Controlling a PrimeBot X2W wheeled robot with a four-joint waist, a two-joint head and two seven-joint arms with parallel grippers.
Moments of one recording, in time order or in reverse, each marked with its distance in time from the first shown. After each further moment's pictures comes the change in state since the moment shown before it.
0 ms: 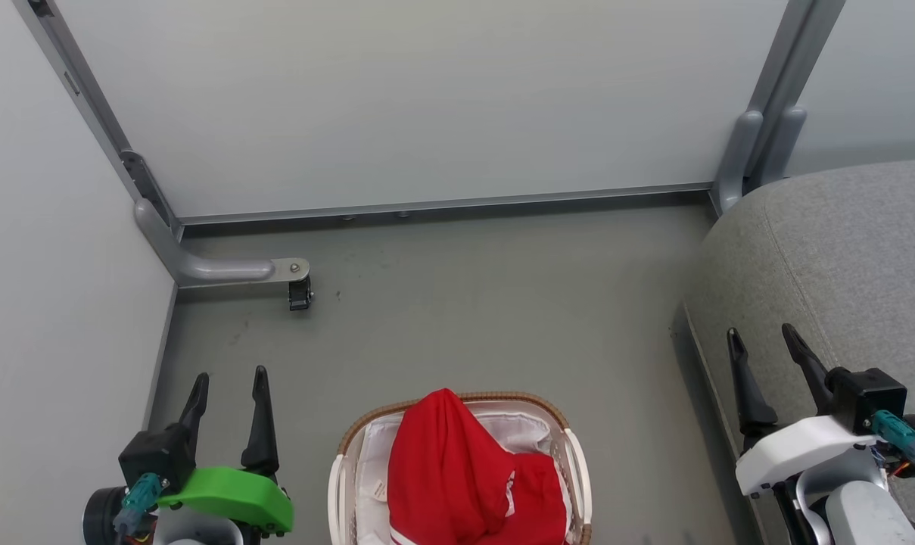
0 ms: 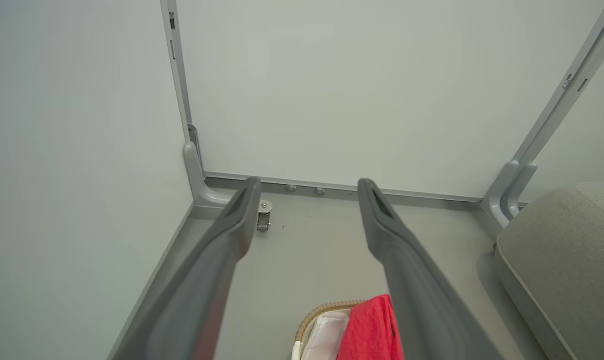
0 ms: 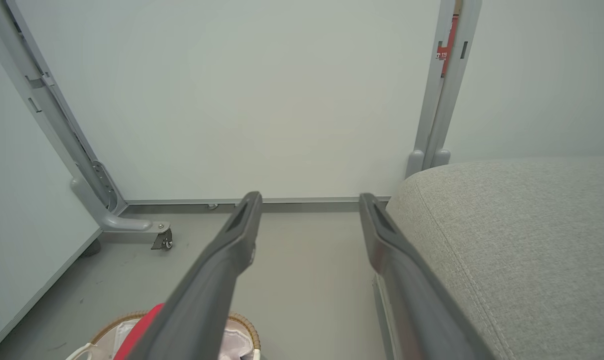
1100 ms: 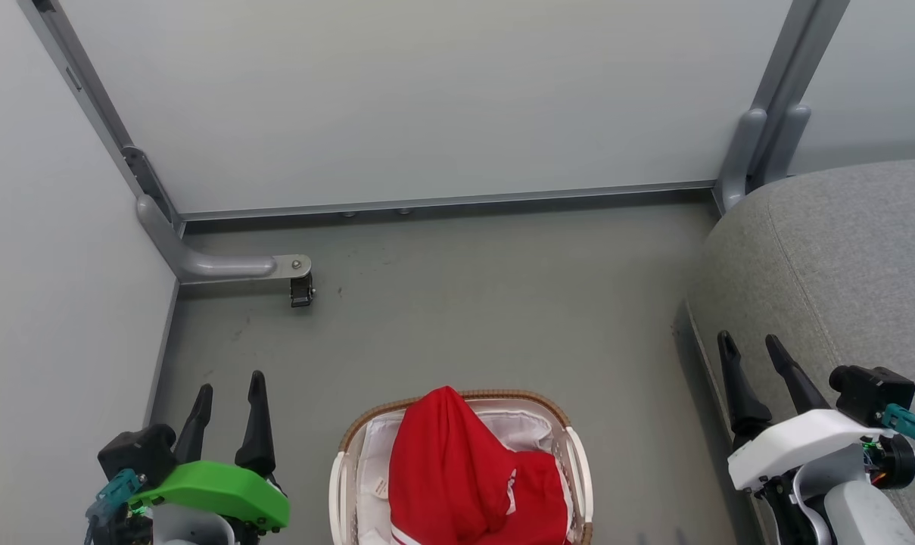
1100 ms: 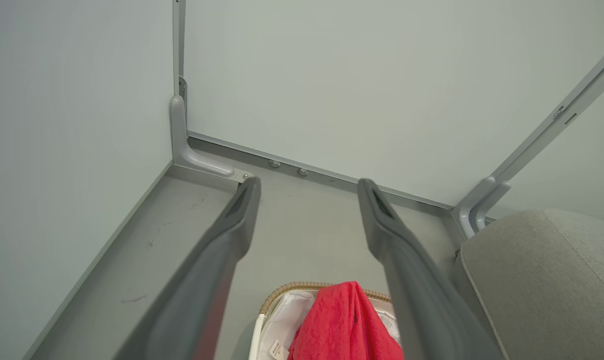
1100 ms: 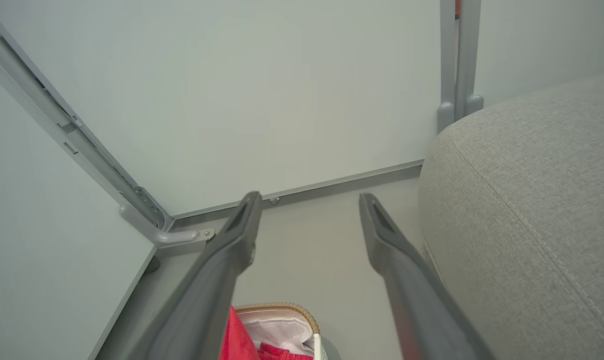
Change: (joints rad) left arm -0.010 0.007 -0.003 0.022 -0.203 -0.021 0.069; right arm -0.005 -0.016 0.060 0.006 0.278 0.000 0.069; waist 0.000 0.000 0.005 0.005
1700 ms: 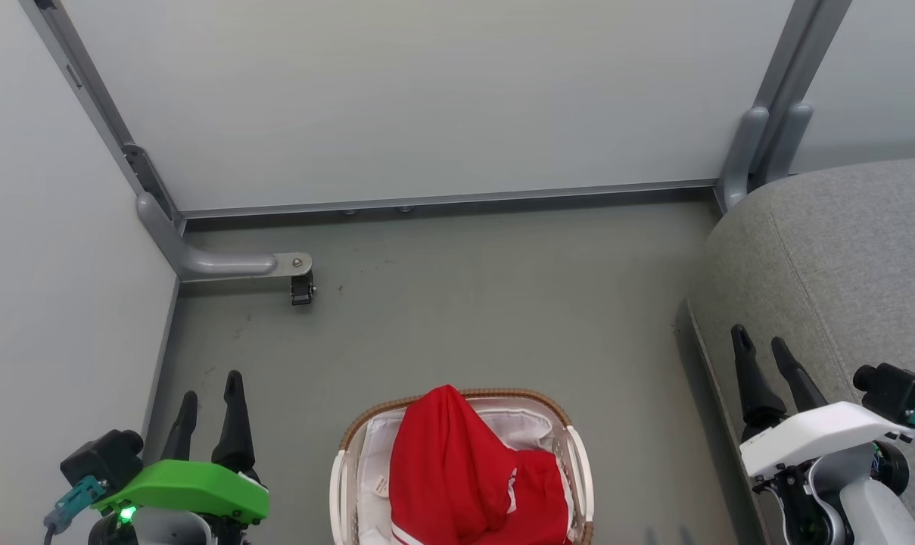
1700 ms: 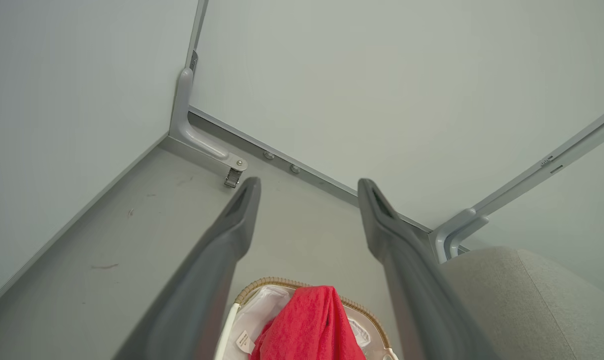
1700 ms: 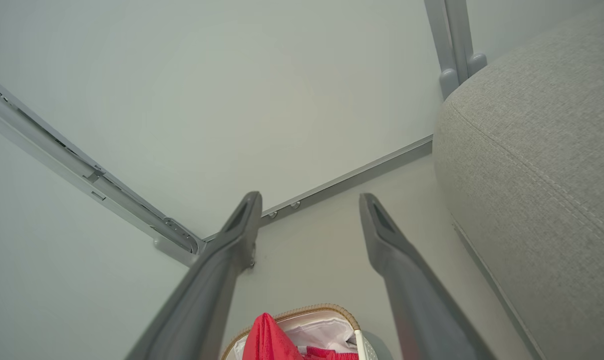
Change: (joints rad) left arm 0.004 0.000 0.042 -0.015 -0.187 -0.001 0.048; right arm 0.001 0.002 -0.019 -0.013 0.220 0.000 0.045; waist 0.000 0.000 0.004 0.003
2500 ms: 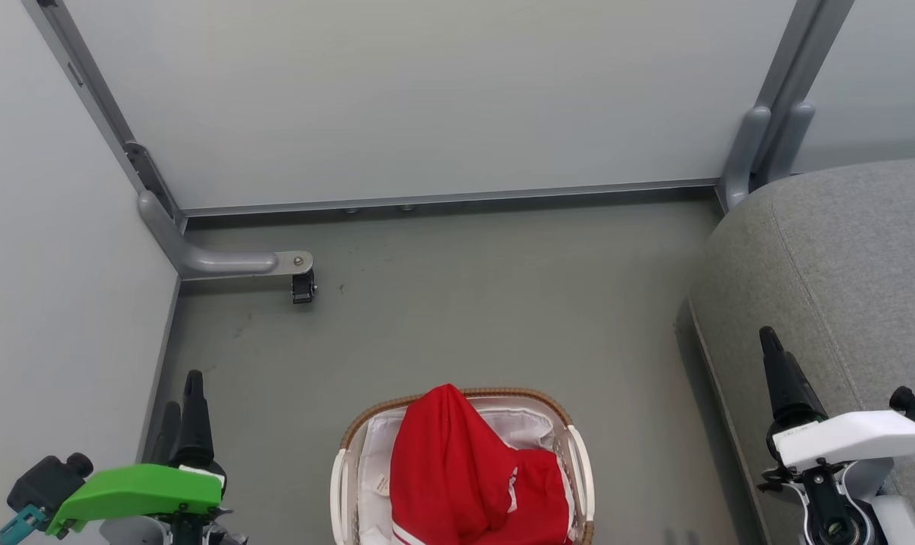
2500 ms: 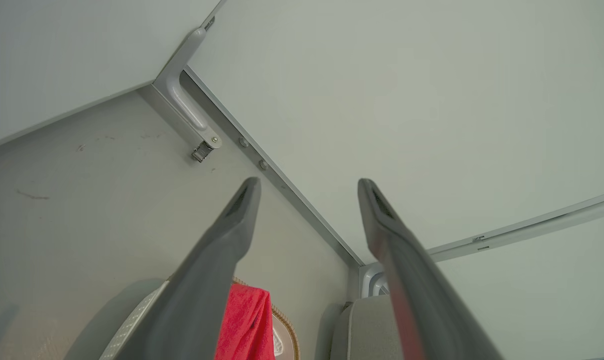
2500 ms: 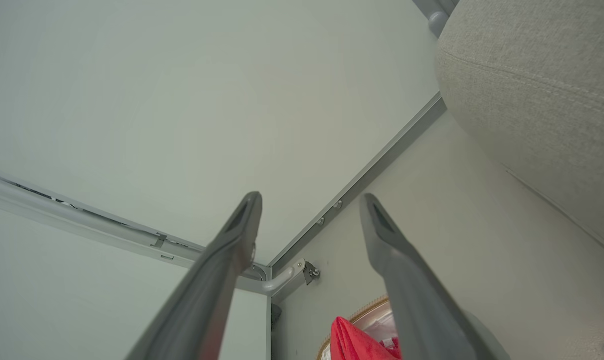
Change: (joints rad) left arm 0.013 -0.006 0.069 -0.041 -0.394 0.000 0.074; right arm 0.029 0.024 -0.061 -0.038 0.366 0.000 0.075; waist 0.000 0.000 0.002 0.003
